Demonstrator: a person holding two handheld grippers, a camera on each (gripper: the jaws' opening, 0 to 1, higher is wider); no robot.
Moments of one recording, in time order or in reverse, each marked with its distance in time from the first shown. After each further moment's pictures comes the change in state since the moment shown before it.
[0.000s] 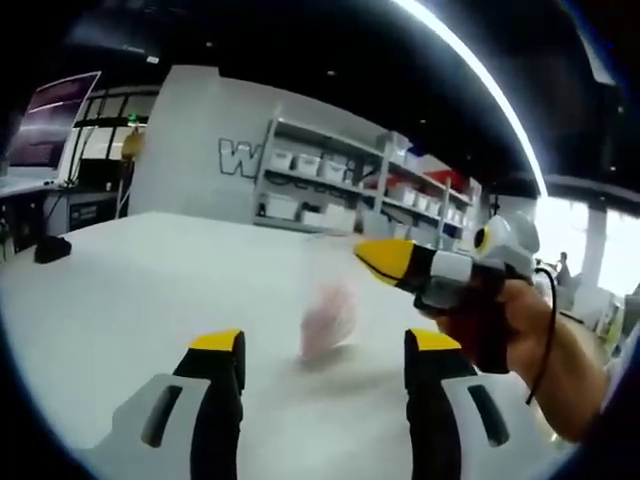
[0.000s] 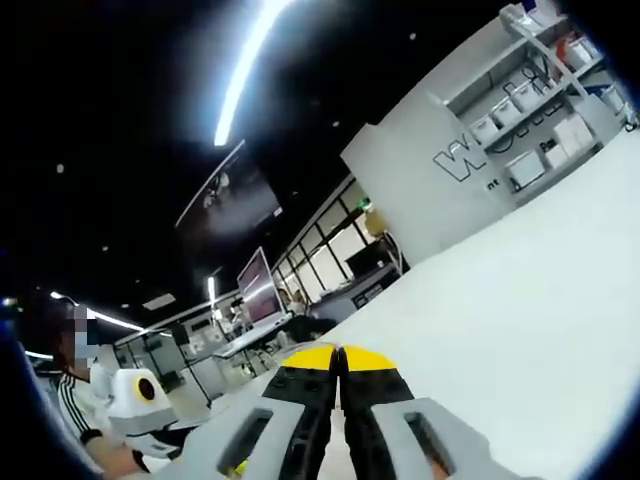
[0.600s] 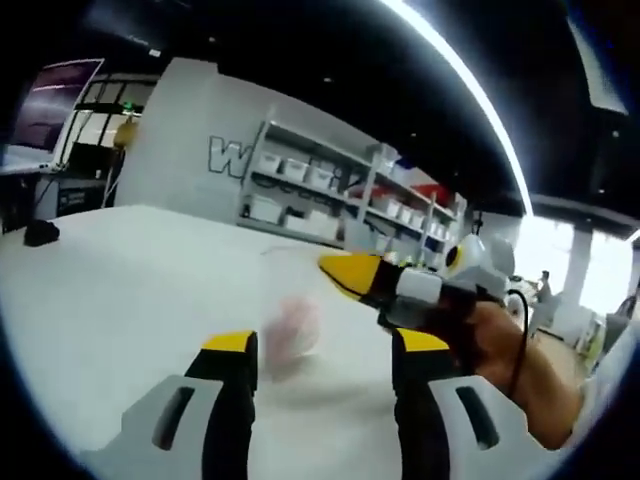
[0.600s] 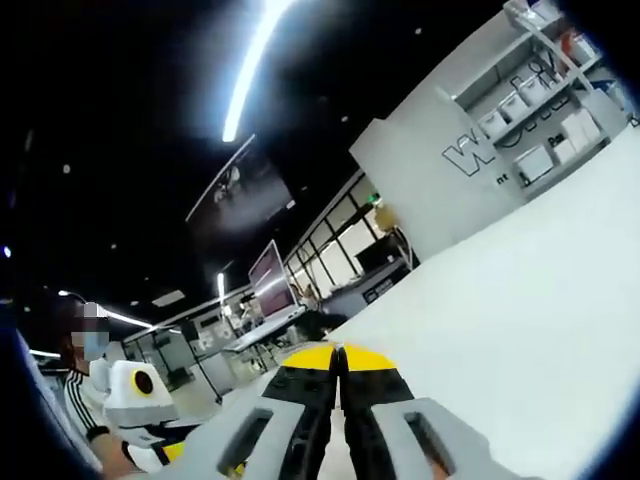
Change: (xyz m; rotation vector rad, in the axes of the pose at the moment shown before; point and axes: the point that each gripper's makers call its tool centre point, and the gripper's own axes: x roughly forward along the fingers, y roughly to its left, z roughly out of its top) left arm -0.015 -0.022 0.011 -0.088 -0.043 -0.095; right arm 0.004 0.020 -0.013 0.004 0.021 0.043
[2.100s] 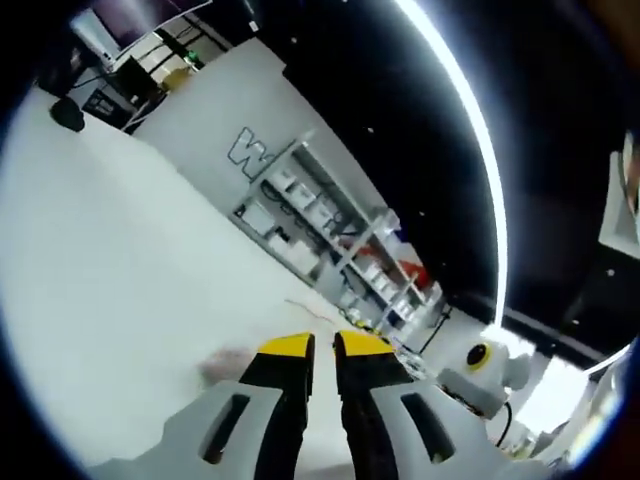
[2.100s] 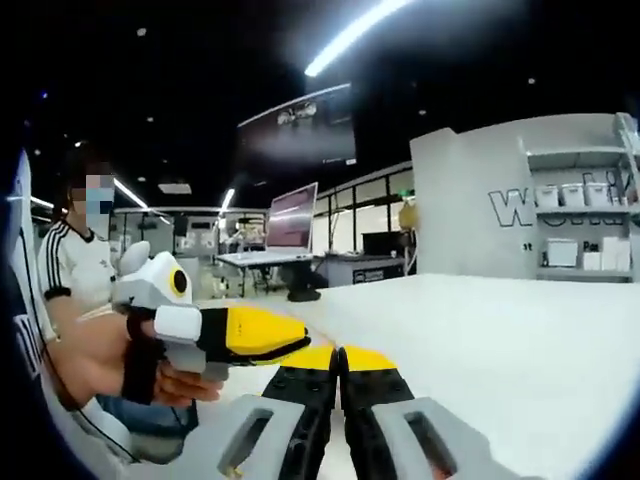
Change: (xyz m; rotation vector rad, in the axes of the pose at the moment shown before) left arm -0.009 0.005 0.008 -0.453 -0.160 -0.088; right arm -0.035 0.038 -0.042 -0.497 0.156 0.006
